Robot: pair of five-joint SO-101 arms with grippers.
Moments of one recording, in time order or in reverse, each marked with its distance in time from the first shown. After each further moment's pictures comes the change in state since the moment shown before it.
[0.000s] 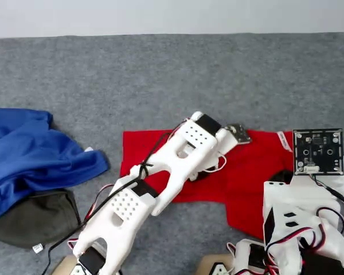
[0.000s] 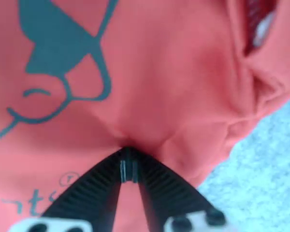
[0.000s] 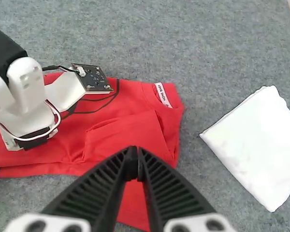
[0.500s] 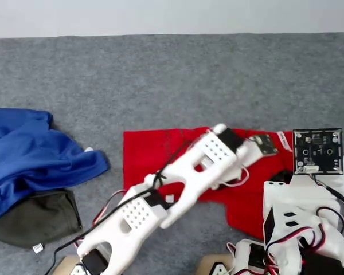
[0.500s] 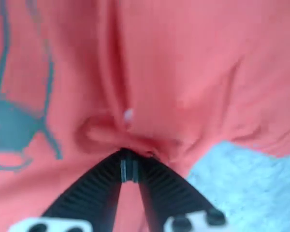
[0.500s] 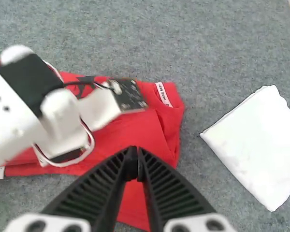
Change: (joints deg) left arm 9.0 0.7 -4.7 -4.2 2.8; right arm 0.0 0.0 0.1 0.0 0.0
